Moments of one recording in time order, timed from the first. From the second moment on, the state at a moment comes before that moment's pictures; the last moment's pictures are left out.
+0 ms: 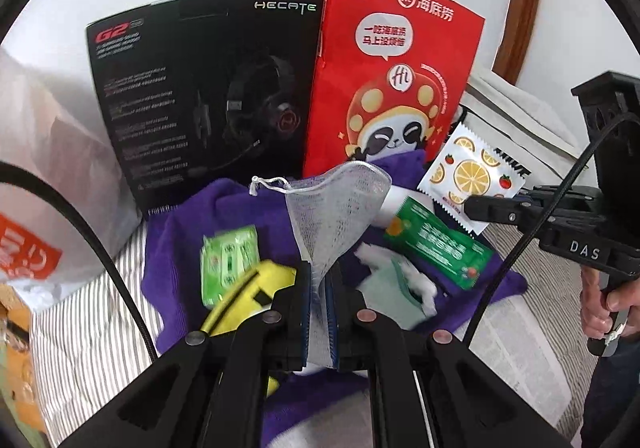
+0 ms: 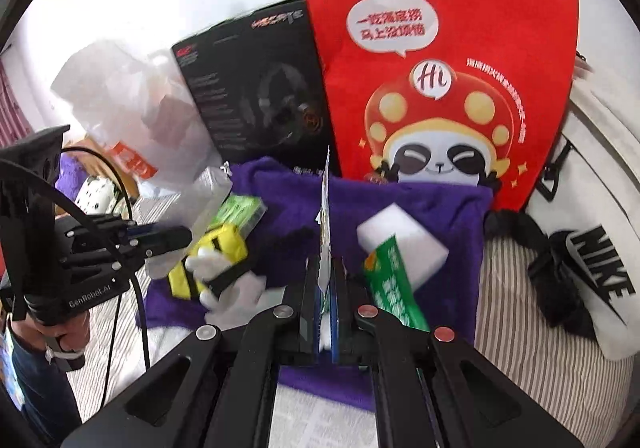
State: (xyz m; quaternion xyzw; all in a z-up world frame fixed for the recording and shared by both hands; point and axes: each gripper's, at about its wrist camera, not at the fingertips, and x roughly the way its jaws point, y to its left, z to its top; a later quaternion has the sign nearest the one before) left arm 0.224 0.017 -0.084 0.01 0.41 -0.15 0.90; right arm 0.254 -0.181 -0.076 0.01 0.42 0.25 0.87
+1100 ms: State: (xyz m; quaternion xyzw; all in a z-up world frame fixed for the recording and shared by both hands) left arm 0.257 0.030 -0.111 -0.01 0.43 -0.15 0.89; right arm 0.290 -0.130 -0.155 0.00 0.50 0.28 0.82
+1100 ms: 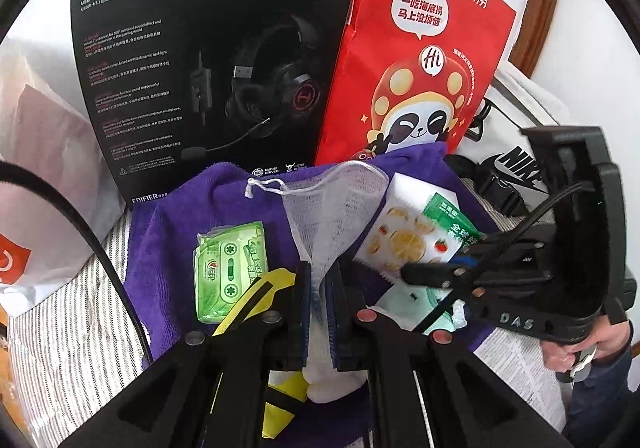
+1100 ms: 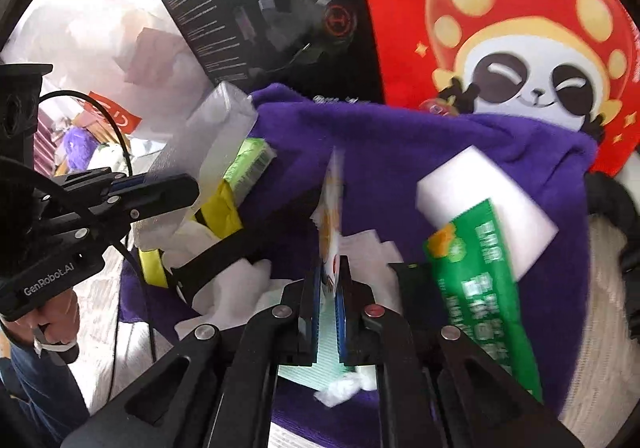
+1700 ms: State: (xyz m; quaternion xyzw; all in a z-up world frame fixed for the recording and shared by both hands) left arm 0.263 0.020 -0.125 0.00 0.45 -0.15 0.88; right arm 0.290 -0.184 -0.116 -0.03 0.47 0.23 0.85
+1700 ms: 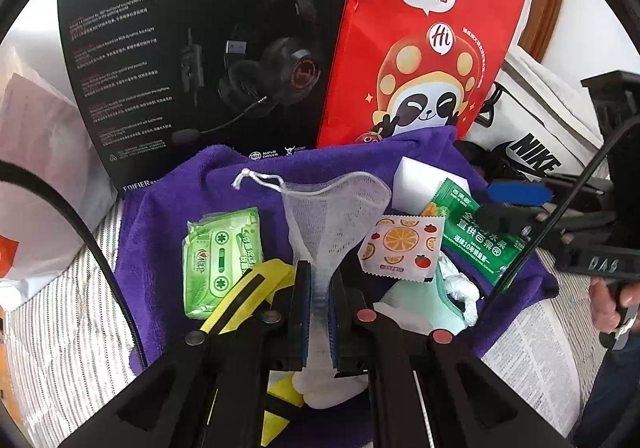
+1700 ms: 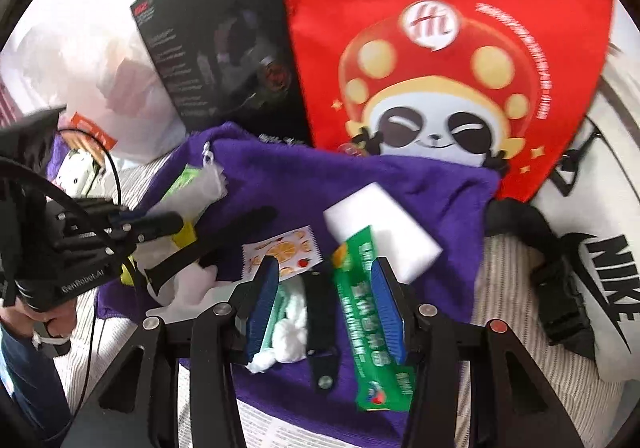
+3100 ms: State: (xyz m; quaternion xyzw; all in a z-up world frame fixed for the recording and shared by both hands) left arm 0.229 0.019 -0.081 0.01 0.43 -0.10 0.90; right arm 0.228 -0.194 -0.080 0.02 0.46 0.21 0.86
